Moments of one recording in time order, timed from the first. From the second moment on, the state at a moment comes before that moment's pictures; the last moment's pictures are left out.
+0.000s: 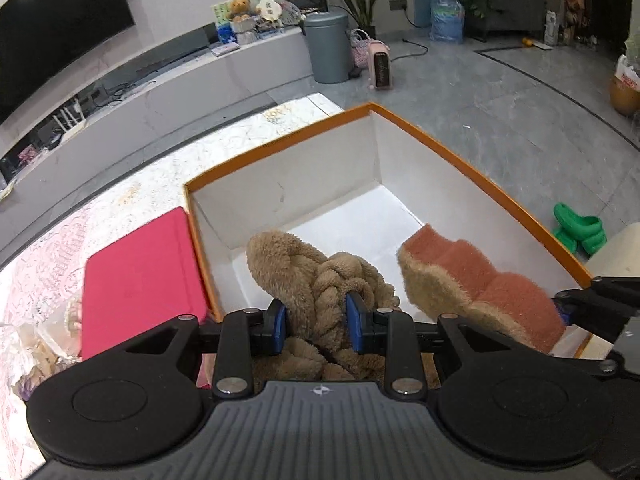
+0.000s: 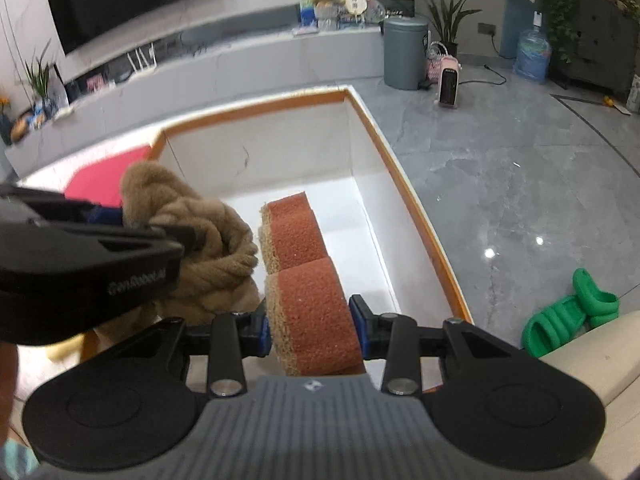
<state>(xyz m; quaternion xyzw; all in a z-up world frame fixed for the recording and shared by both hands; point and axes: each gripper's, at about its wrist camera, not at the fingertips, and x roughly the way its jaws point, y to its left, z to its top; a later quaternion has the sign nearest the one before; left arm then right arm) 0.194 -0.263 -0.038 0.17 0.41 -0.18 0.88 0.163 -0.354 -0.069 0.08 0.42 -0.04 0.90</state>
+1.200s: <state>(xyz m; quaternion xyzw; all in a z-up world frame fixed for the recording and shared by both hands) 0.199 -0.253 -0.041 0.13 0.46 -0.23 0.85 0.163 -0.334 -0.076 -0.03 0.47 -0.02 0.88</state>
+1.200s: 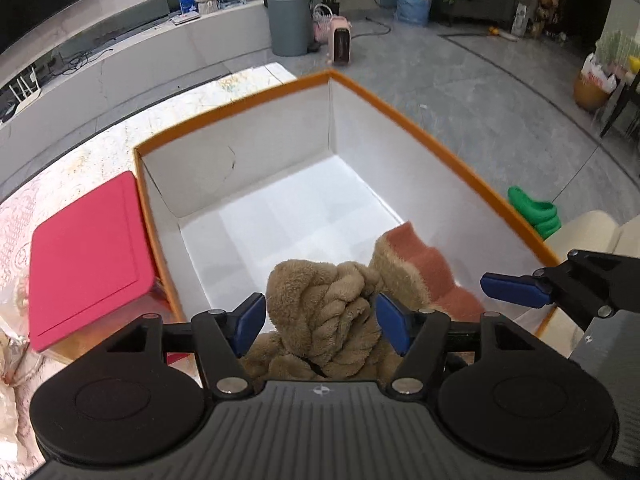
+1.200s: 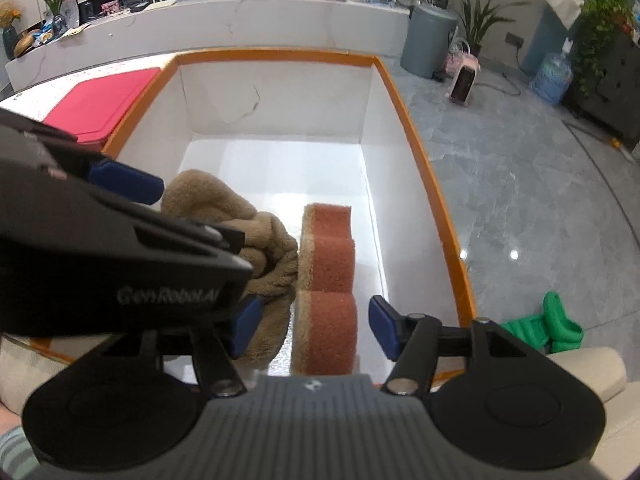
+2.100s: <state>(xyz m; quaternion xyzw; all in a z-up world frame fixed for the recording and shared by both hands) 0.103 -0.084 0.000 0.03 0.26 -0.16 0.95 0.048 -0.237 -0.020 0.07 0.25 -0.03 0.96</state>
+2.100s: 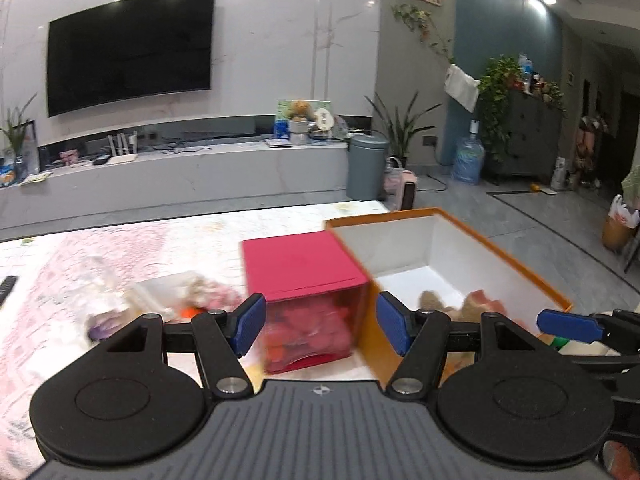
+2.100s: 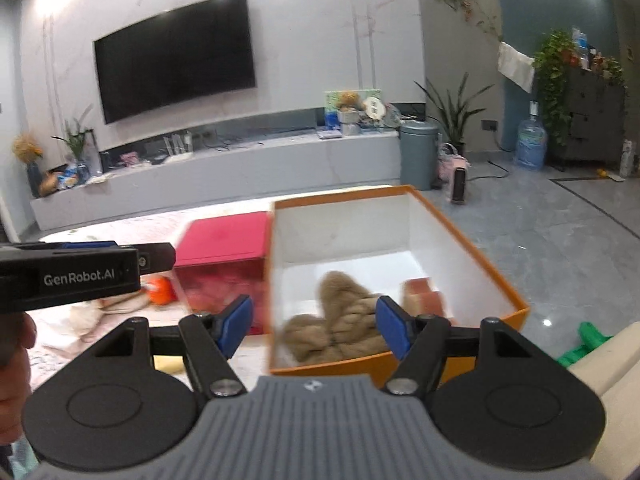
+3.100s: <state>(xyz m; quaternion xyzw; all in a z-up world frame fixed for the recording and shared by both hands) 0.108 0.079 -0.068 -0.02 0.37 -0.04 0.93 0.103 -0.070 -0.103 -0.01 0.31 0.09 0.95</state>
